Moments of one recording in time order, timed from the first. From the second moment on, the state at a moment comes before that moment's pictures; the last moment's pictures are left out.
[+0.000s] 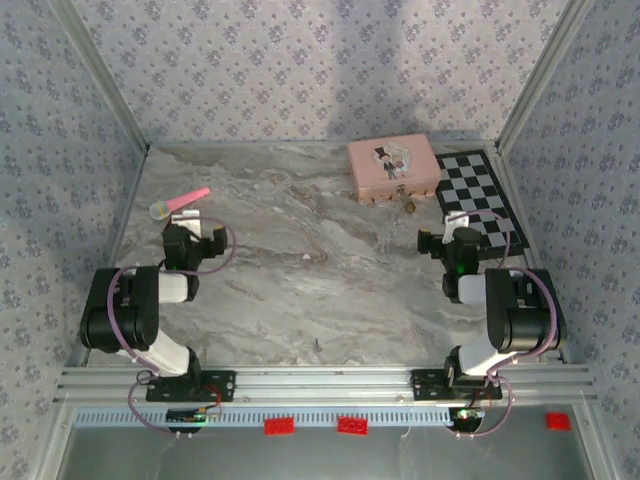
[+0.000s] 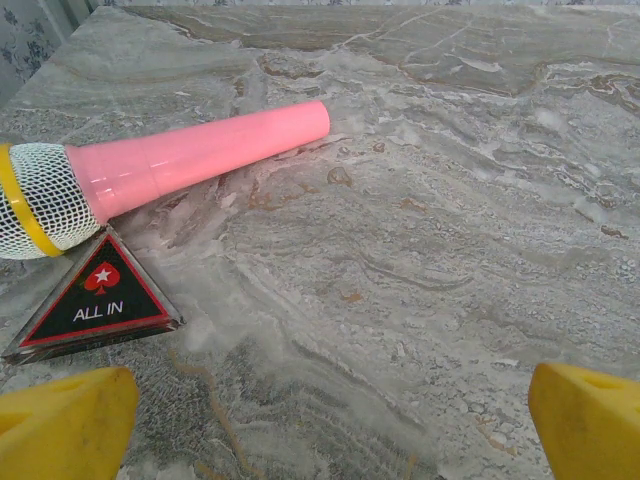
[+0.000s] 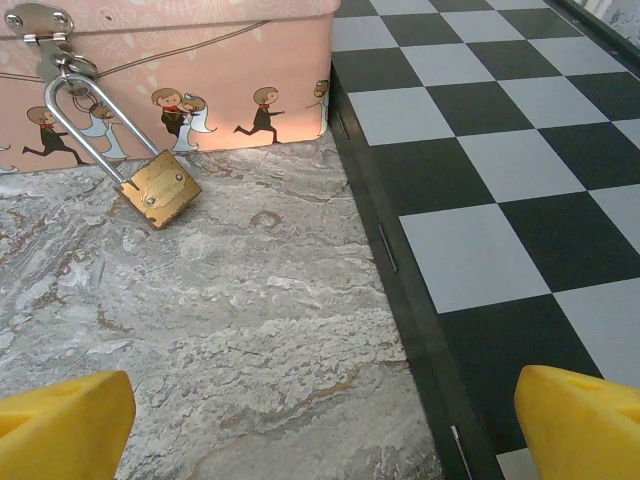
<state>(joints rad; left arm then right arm) 0.02 1.55 0.40 0.72 -0.02 -0.02 -0.03 1.53 0.37 0.71 0.06 -0.04</state>
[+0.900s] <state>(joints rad) 0.02 1.55 0.40 0.72 -0.02 -0.02 -0.03 1.53 0.37 0.71 0.05 -0.04</state>
